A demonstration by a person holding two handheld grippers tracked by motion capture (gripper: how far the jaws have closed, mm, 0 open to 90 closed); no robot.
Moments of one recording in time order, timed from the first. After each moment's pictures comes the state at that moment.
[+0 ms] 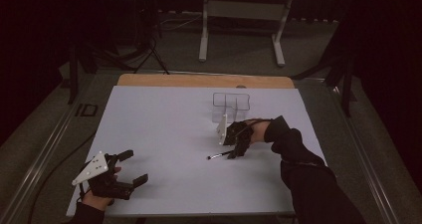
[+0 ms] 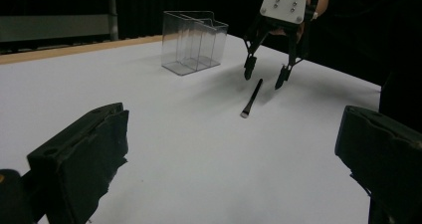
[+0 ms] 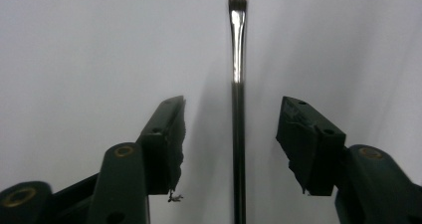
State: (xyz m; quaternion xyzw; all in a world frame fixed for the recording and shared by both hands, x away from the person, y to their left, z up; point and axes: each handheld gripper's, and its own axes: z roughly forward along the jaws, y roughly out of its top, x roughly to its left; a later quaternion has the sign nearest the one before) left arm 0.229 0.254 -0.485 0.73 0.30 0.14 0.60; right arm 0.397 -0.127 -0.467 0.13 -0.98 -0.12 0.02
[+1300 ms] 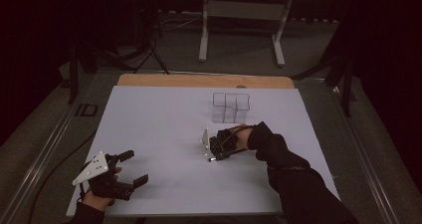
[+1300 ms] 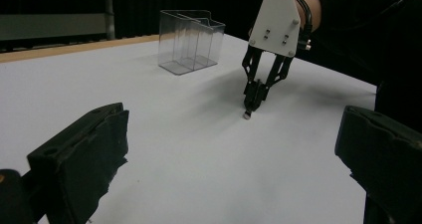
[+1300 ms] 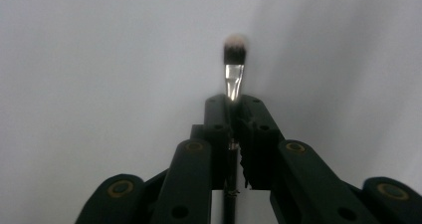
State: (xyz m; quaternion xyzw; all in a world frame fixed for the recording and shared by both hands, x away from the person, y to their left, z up) left arm 0.228 0.253 -0.485 0.73 0.30 0.13 0.60; right arm 0.381 -0.085 -0.487 0.17 -0.98 -0.06 0.01
